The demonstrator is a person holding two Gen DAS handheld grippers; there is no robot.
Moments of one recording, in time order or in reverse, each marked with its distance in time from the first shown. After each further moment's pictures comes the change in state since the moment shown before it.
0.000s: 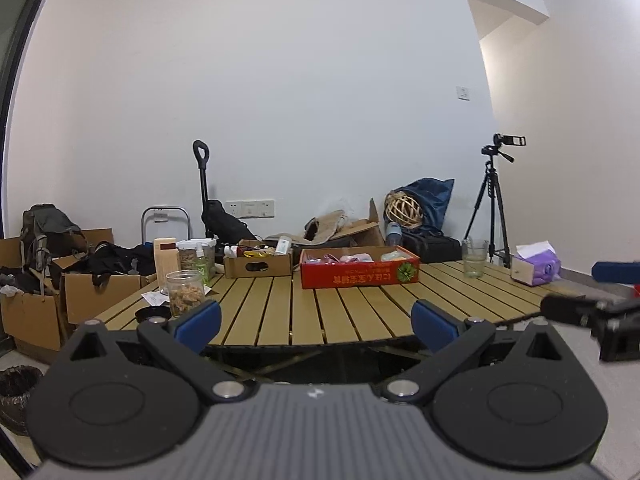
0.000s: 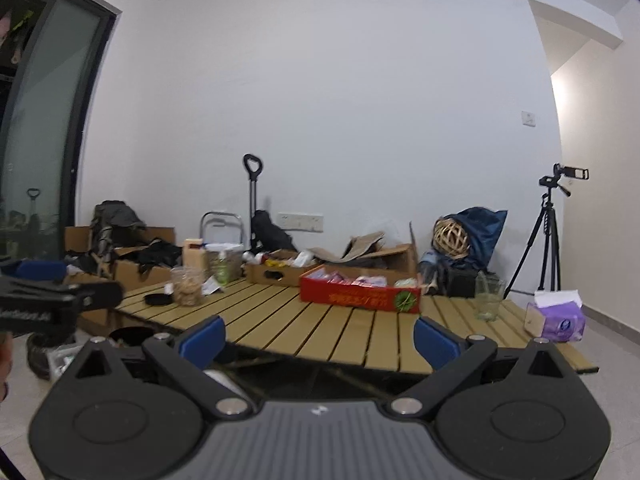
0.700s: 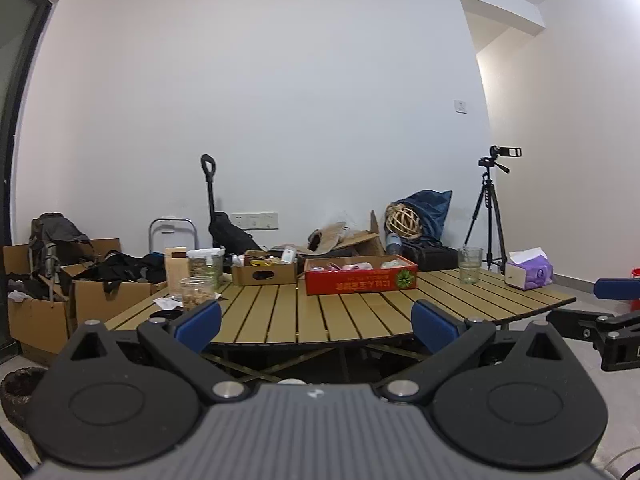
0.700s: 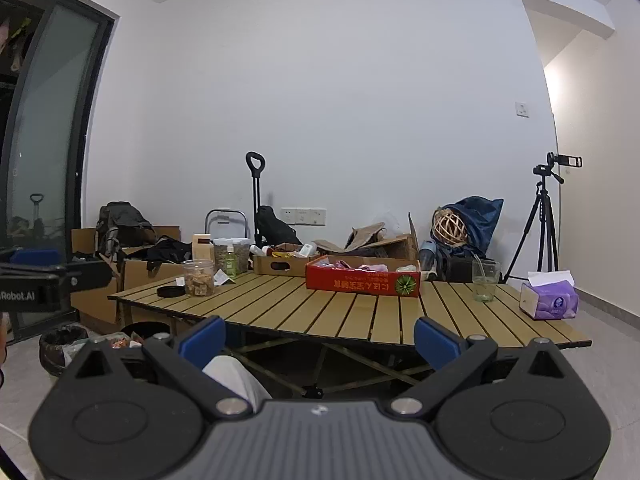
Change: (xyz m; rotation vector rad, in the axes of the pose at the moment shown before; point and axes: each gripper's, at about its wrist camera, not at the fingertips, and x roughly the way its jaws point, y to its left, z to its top) left arm -0.048 0.009 -0.011 -0.006 -0.046 0.013; right arm -0.040 0.005 -0.015 0.028 0.000 -0.003
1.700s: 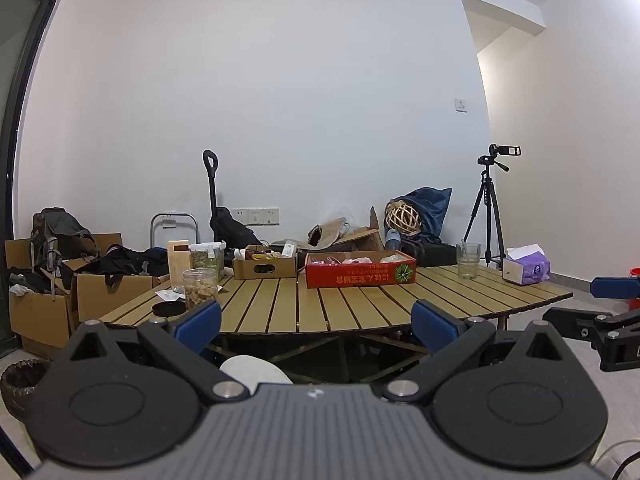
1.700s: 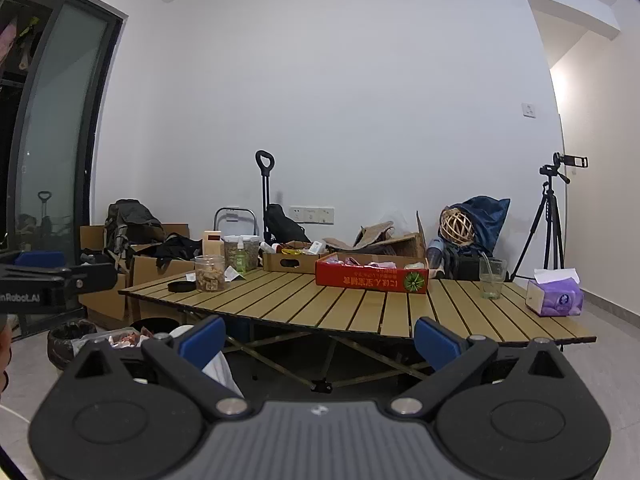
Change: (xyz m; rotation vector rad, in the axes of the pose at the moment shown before) left arm -0.013 0.003 -0.012 -0.006 0.006 -0.006; right arm -0.010 0.008 -0.008 -0.006 -0.001 0.022
